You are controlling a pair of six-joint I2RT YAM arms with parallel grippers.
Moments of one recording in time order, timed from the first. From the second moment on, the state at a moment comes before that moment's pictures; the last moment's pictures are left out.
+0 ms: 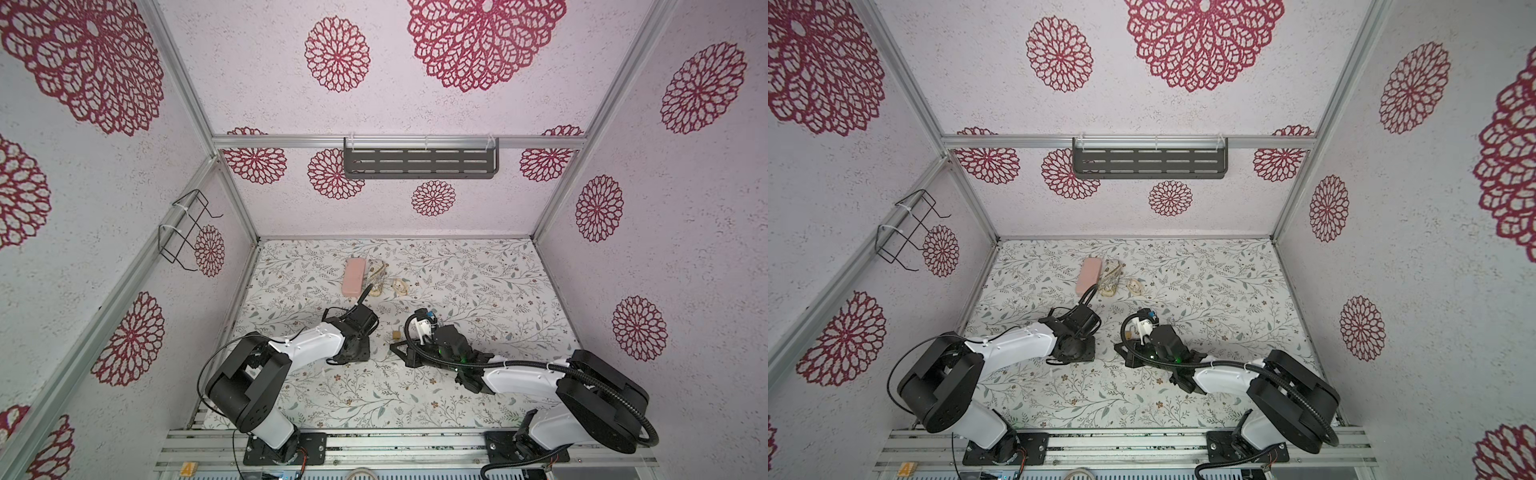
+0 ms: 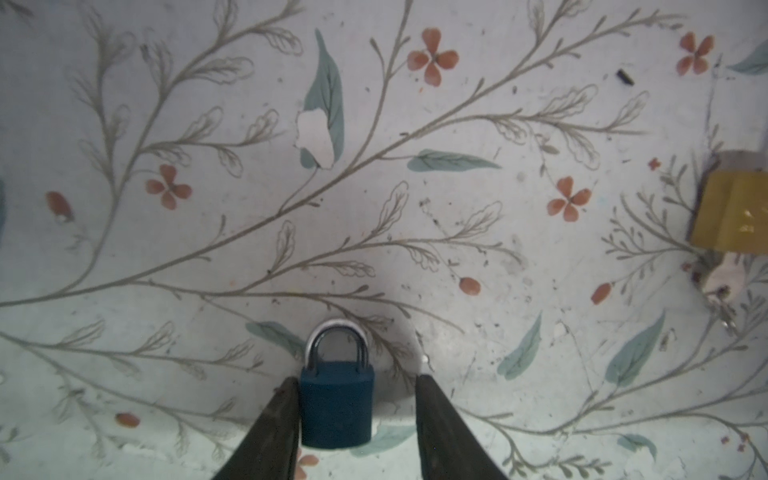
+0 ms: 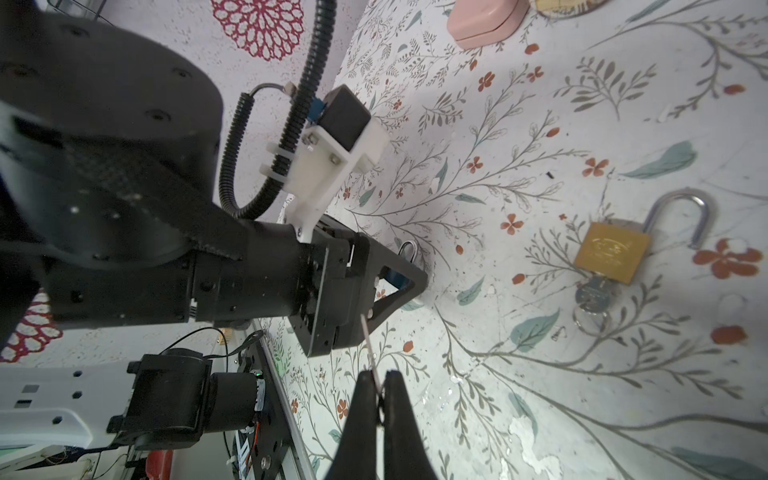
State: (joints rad) left arm -0.66 1.61 0.84 -0.57 -0.14 -0.69; right arm 0.92 1.43 0.50 0.56 -0.24 0.83
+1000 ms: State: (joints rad) left arm -0.67 1.63 0.87 -0.63 -0.18 -0.71; right arm 0.89 1.43 0.49 0.57 -0.27 0.88
